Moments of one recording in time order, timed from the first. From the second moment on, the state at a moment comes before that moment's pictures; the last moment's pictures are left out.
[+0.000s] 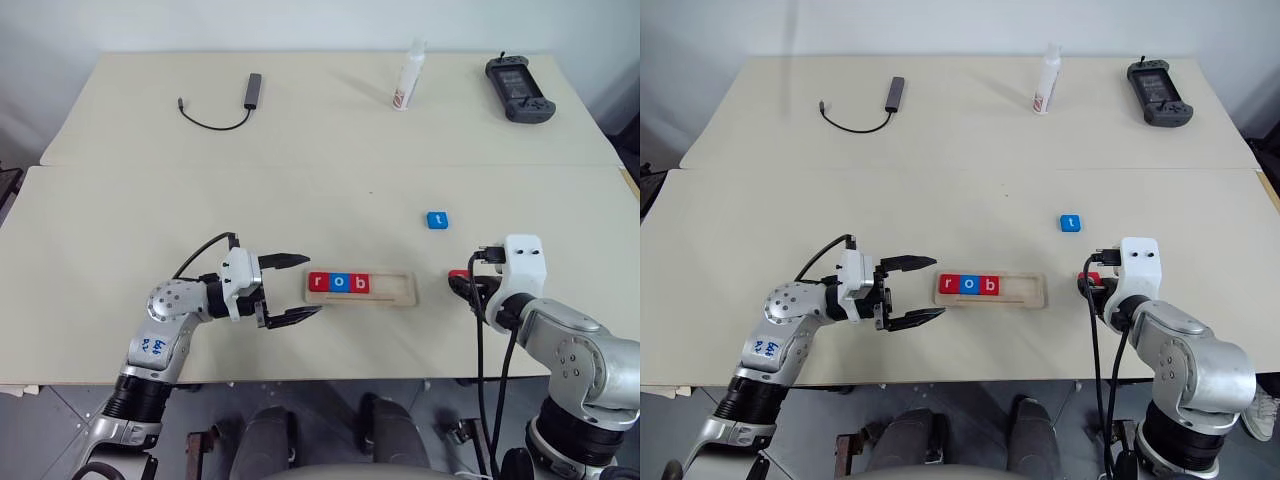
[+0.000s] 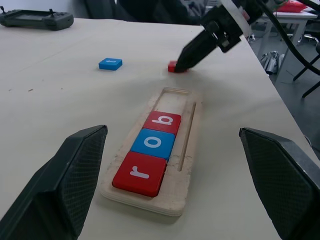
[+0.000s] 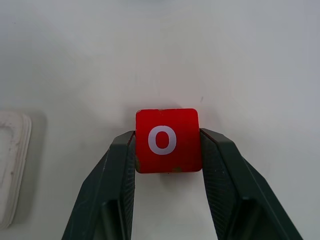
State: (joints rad) left arm -0.27 0.47 -0.09 0.00 -0.38 0.01 -1.05; right arm -0.26 -0.28 -0.40 -0.70 0.28 1.55 0.23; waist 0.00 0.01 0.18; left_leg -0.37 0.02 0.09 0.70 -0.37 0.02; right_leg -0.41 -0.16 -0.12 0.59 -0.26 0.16
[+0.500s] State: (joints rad) left arm -0.25 0.49 -0.06 -0.05 -0.39 0.01 -1.06; right arm -0.16 -1.06 -0.16 -0.28 0.30 0.61 1.08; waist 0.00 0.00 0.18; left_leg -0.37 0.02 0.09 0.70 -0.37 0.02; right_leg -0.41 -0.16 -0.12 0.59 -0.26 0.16
